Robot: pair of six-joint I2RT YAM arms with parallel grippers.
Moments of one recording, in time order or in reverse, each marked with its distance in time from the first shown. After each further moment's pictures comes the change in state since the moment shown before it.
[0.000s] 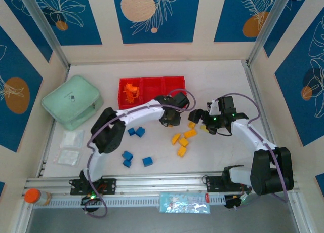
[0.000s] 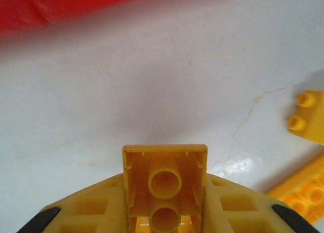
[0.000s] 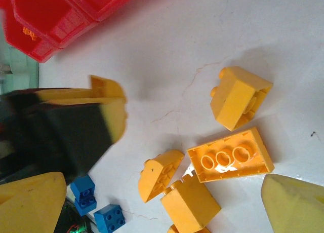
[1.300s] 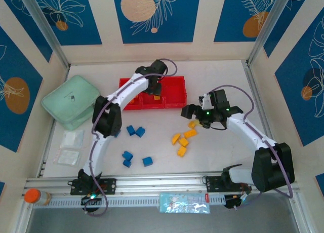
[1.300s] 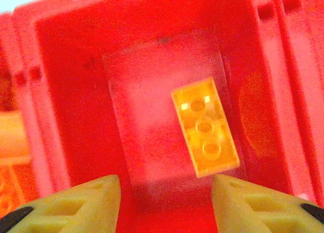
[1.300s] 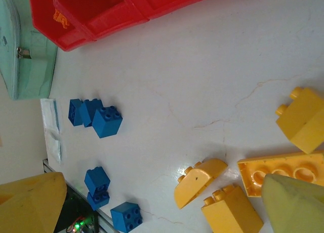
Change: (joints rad) left arm 0.325 0.209 0.433 -0.187 -0.084 0.320; right arm 0.114 0.034 0.122 -0.023 0.035 0.032
